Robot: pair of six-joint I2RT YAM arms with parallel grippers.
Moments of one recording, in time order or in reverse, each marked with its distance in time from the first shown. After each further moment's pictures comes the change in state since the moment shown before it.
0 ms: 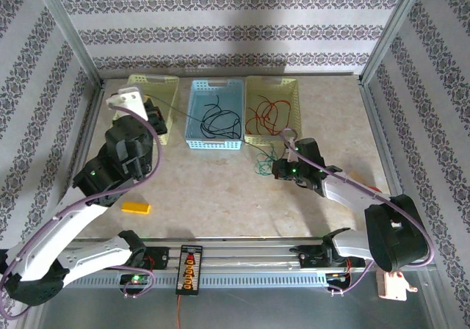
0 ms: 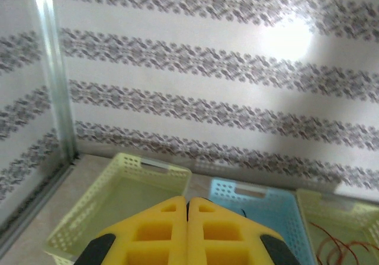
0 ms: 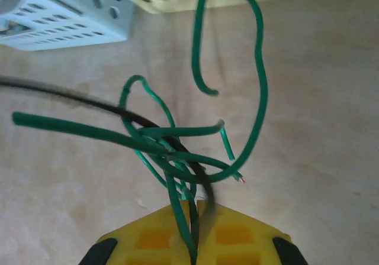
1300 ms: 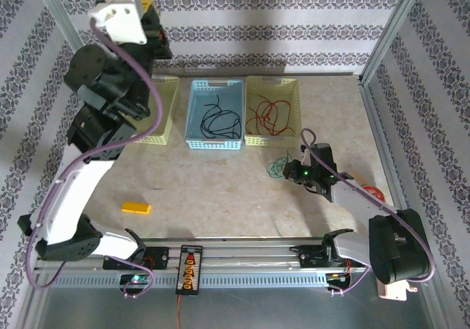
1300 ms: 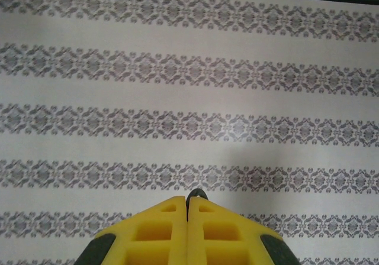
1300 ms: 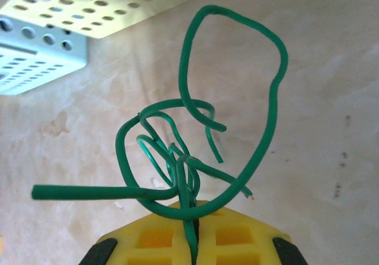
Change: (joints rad) left arm 0.017 0.486 0.853 0.164 0.254 0.417; right arm -0.101 -0.098 -0.076 -0.020 -0.045 0.110
